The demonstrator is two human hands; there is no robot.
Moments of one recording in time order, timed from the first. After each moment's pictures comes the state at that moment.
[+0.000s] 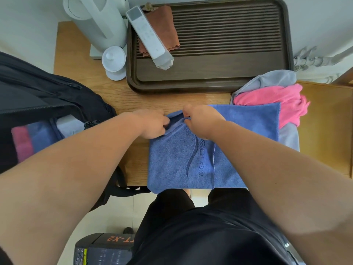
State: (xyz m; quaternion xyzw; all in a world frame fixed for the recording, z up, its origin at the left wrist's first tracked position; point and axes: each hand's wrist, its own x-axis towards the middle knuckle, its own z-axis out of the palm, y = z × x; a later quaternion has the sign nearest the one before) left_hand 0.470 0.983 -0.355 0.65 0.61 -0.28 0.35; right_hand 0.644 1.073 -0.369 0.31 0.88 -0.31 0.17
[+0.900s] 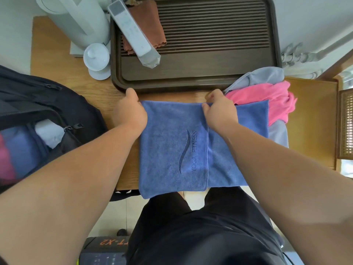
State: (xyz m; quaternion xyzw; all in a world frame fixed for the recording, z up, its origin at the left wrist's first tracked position) left_hand 0.479 0.976 -0.380 0.34 0.92 0.09 0.16; right_hand 0.688 1.102 -0.388 0.58 0.74 -0.35 -0.01
